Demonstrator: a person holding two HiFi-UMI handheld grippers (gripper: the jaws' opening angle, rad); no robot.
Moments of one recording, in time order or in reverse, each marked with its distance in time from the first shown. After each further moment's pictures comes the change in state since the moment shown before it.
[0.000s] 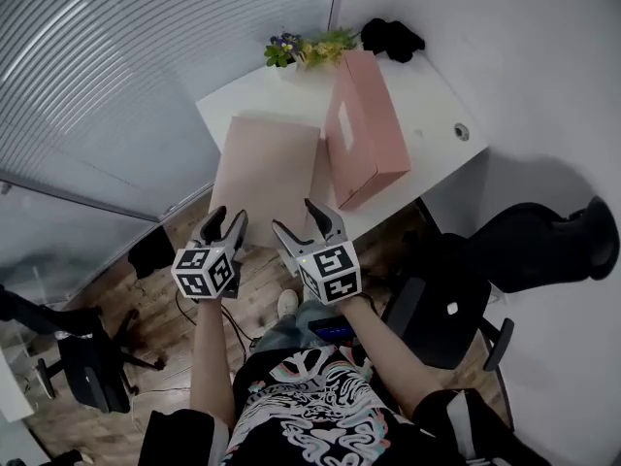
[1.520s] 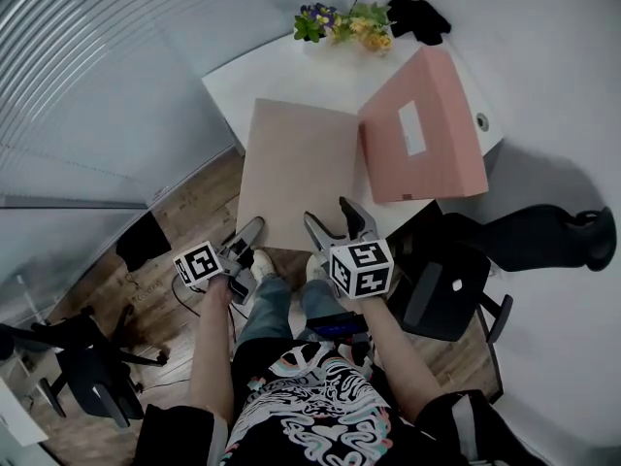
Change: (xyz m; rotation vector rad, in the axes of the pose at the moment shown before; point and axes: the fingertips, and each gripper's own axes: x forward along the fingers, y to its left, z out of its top) left arm 0.029 0.078 -0.090 -0.940 0.122 -0.450; right arm 0.059 -0.011 -0.043 0.168 0.173 -0.222
